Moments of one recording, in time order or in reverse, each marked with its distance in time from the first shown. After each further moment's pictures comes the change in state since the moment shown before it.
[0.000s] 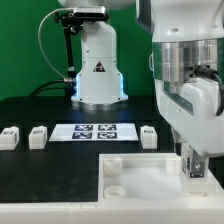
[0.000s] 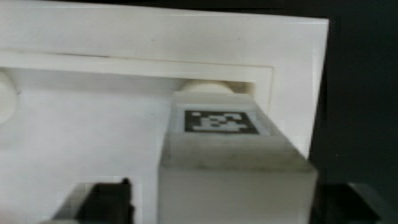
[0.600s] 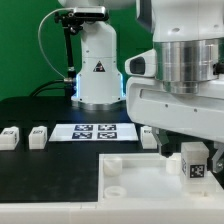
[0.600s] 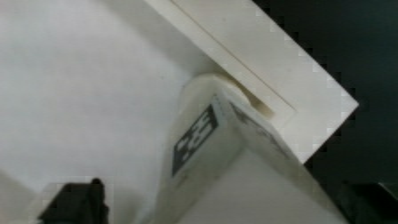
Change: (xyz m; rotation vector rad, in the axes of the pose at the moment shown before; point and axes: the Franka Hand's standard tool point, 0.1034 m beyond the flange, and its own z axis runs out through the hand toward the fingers) arm 0.002 -0.002 -0.001 -0.007 0.004 -0.826
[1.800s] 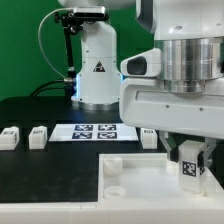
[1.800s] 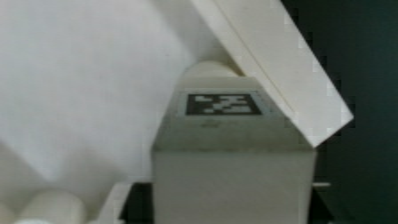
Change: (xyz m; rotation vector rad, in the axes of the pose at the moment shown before) arm 0.003 -0.002 -0.001 0.001 0.013 0.073
